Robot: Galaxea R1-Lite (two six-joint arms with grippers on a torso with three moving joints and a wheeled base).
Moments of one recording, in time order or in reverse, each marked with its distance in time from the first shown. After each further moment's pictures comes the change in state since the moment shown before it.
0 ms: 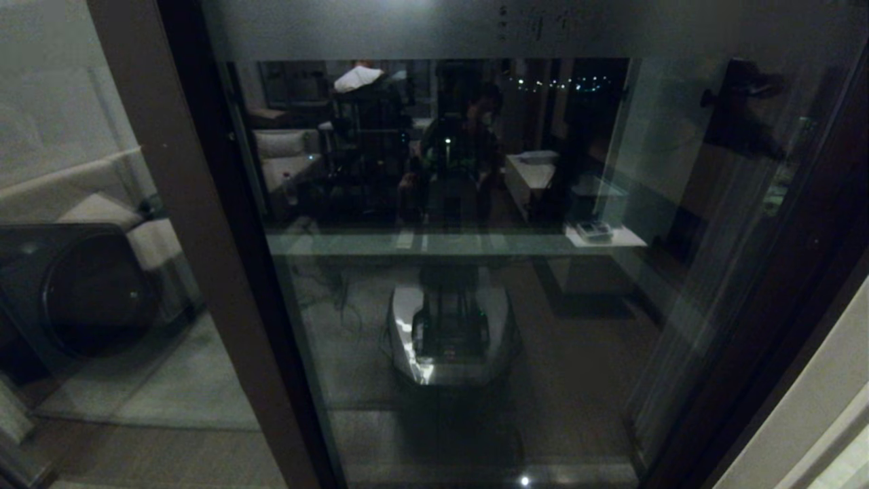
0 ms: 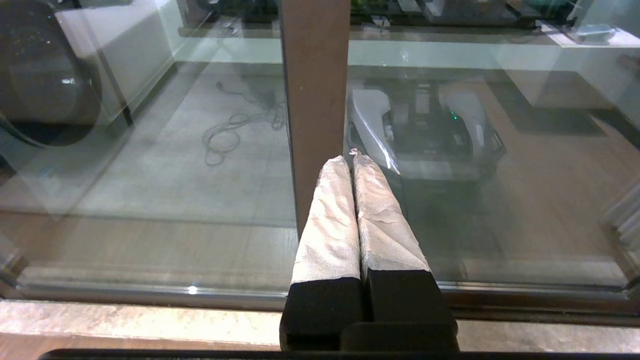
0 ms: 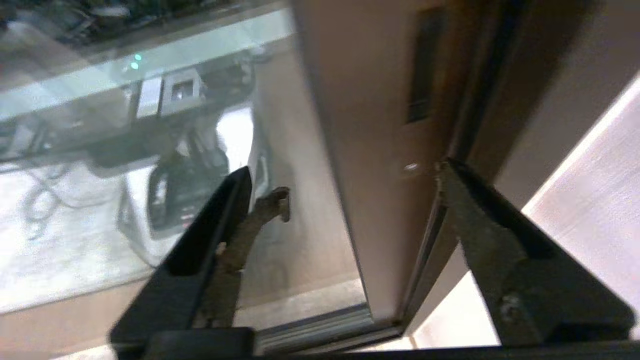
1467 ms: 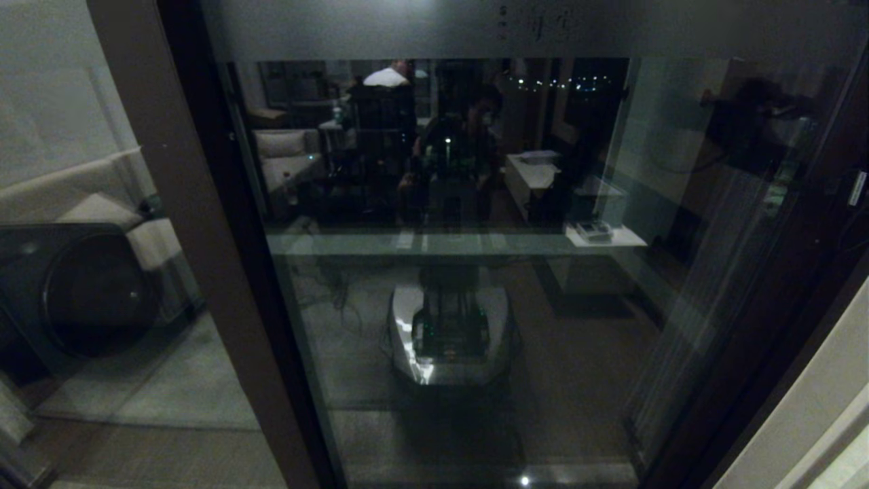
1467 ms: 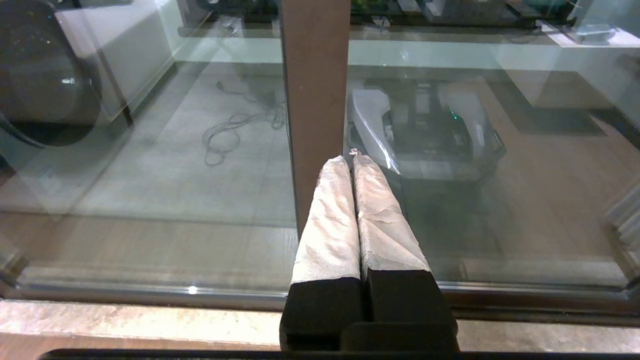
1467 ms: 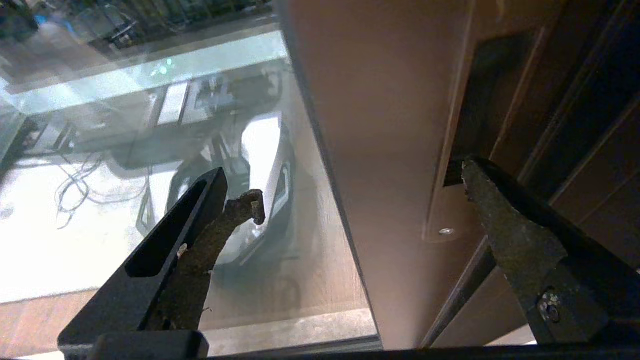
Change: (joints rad) left arm 0.000 0.000 0.000 0.000 0.000 0.000; right arm 0.030 0.159 -0.040 -0.160 0.074 0.004
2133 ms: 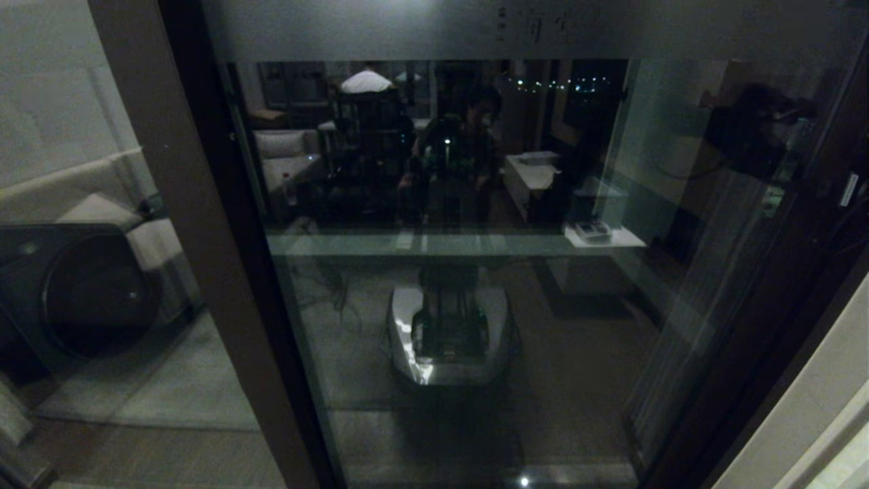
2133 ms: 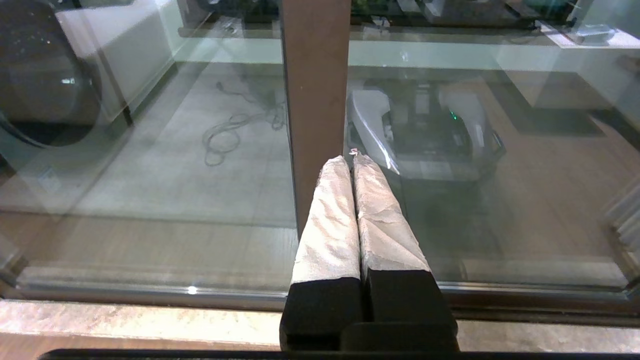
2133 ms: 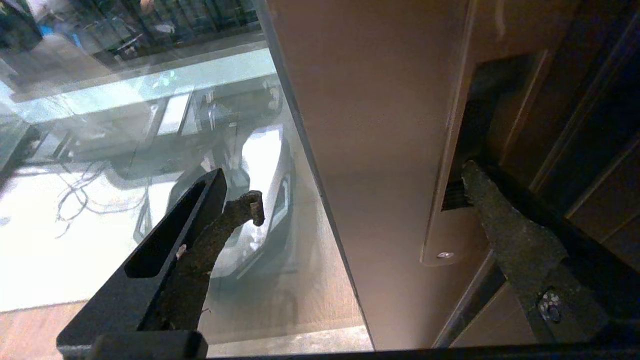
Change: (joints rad) left arm 0.000 0.000 0.000 0.000 0.000 0.000; right arm 0.010 0.044 -0.001 -0.084 -0.001 0.007
